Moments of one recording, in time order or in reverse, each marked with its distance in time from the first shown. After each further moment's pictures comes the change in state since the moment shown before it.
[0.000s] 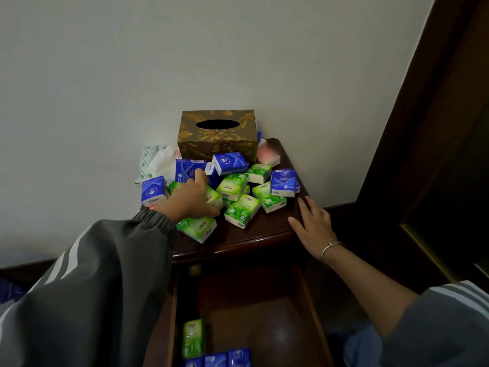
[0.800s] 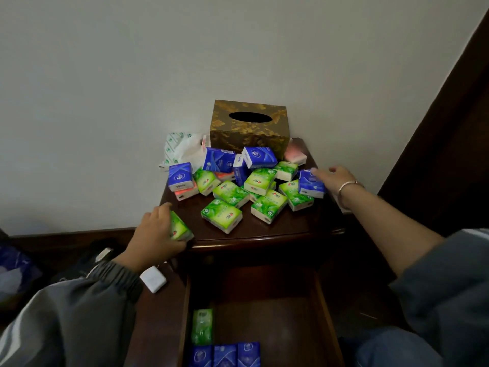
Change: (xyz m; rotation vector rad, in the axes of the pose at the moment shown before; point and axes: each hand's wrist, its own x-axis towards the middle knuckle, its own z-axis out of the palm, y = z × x) left_hand -0.100 -0.111 0.046 -0.088 0.156 -0.119; right_hand 0.081 -0.066 -0.057 0.417 0.104 0.320
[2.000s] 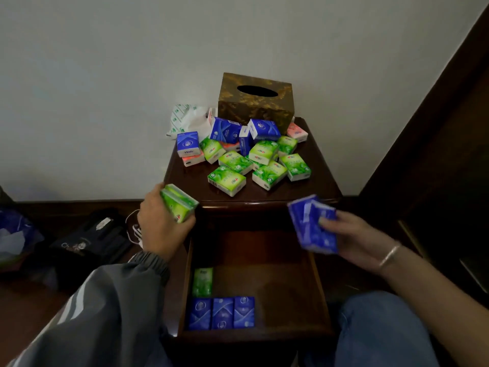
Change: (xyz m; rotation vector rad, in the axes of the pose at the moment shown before) left_hand -0.063 0.006 0.042 -0.377 0.577 -0.090; right_hand -0.187 0.066 -0.040 0.766 -0.756 0.189
